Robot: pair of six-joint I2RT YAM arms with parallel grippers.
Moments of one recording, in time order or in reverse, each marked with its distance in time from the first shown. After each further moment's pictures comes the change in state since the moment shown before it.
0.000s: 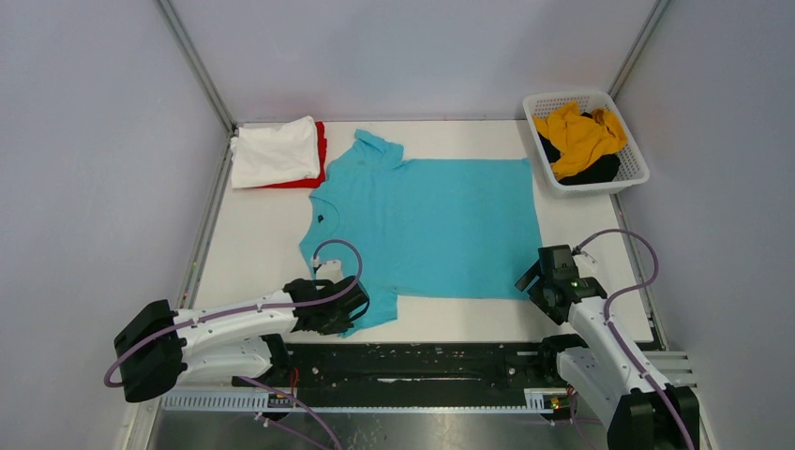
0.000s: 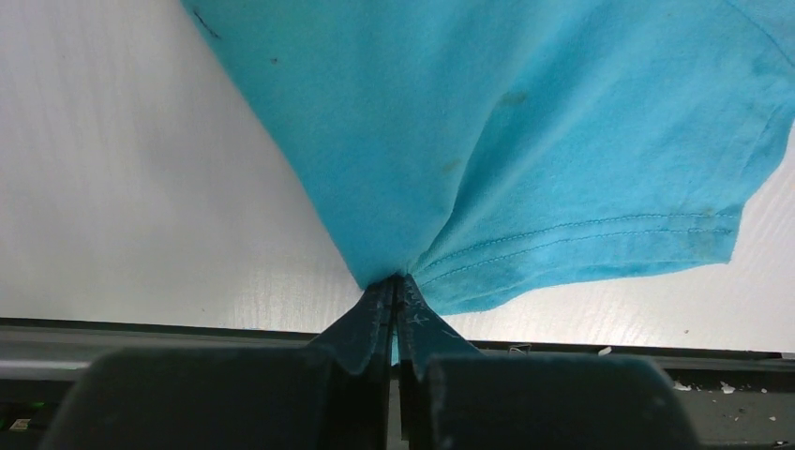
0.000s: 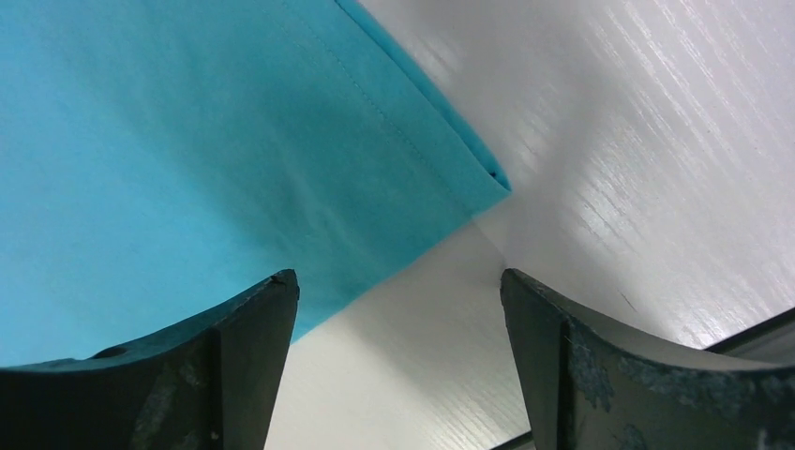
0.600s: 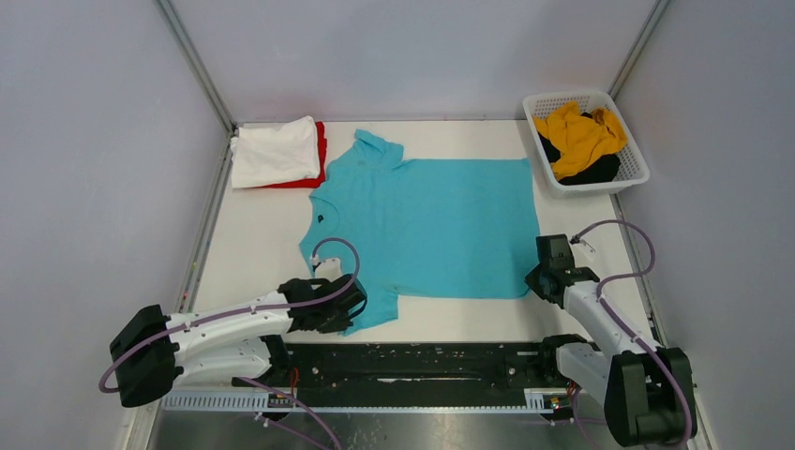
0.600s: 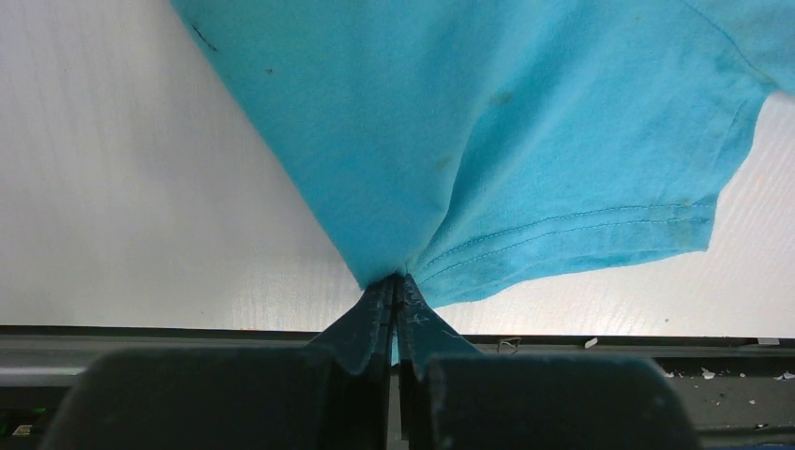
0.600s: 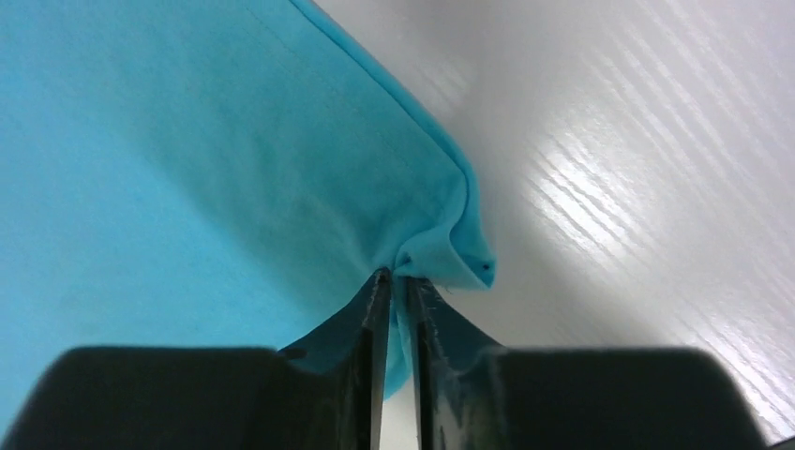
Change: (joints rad) left arm 0.013 -0.039 0.001 0.003 0.006 0.026; right arm -0.019 0.160 0.004 0.217 0.036 0.015
